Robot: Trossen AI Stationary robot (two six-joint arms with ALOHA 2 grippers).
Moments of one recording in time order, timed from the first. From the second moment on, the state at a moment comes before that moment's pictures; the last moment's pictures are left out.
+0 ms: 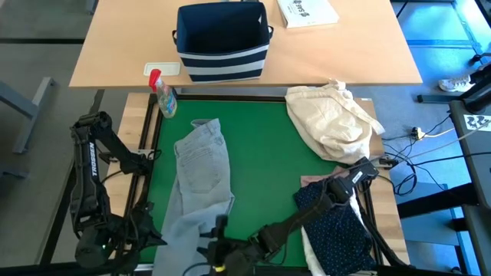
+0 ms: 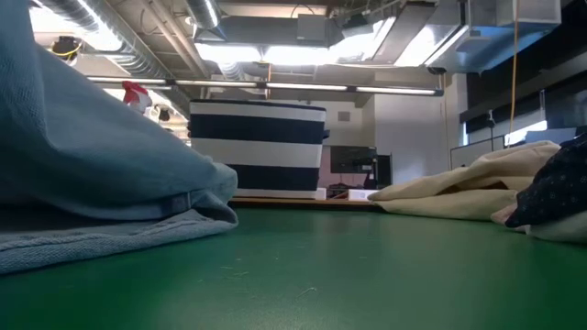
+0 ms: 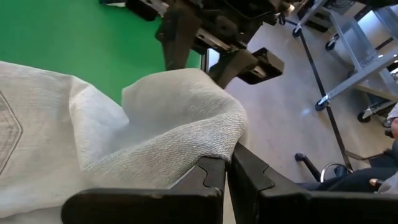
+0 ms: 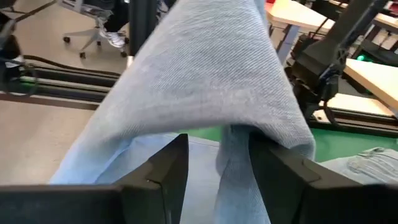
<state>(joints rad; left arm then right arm) -1.24 1.36 1.28 -0.80 -0.77 -1.22 0.60 2.51 2.32 -0.17 0.66 0.05</state>
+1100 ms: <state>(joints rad) -1.24 1.36 1.28 -0.80 -0.70 -1.20 0.58 2.49 2.32 -0.21 0.32 0.13</state>
